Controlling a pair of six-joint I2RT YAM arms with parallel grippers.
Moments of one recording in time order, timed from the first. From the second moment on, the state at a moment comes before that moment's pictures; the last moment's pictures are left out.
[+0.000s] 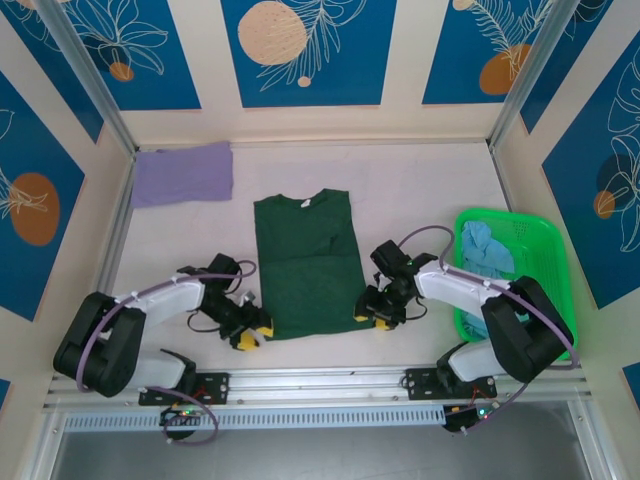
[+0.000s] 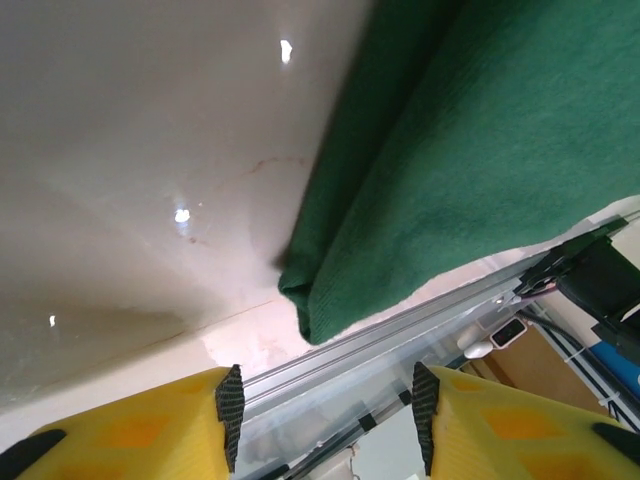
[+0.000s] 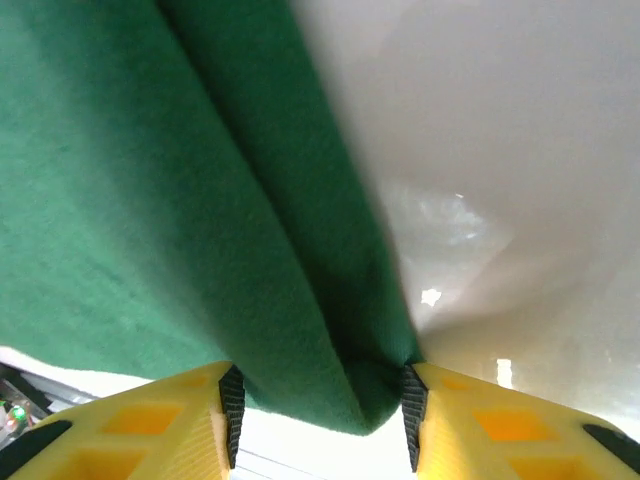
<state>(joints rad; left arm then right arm) -0.41 1.35 0.53 -0.75 0.78 -0.73 0.57 1.40 0.65 -0.69 -0.44 0.83</state>
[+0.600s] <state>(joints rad) -0.41 1.50 0.58 -0.69 0.76 -0.70 0.57 1.43 0.65 -0.70 -0.41 0.86</state>
